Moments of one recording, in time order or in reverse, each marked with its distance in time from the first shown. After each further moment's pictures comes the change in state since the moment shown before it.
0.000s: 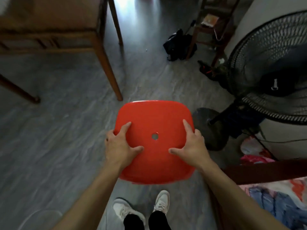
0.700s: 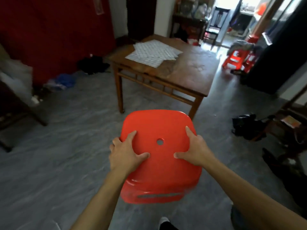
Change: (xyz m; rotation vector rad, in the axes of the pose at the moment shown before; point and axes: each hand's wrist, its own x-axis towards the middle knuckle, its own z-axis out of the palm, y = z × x) left_hand -0.110 -0.195 -0.286 -0.165 0.449 -0.308; right_hand -0.111 -0.358 0.074 -0.303 -0.195 -0.591
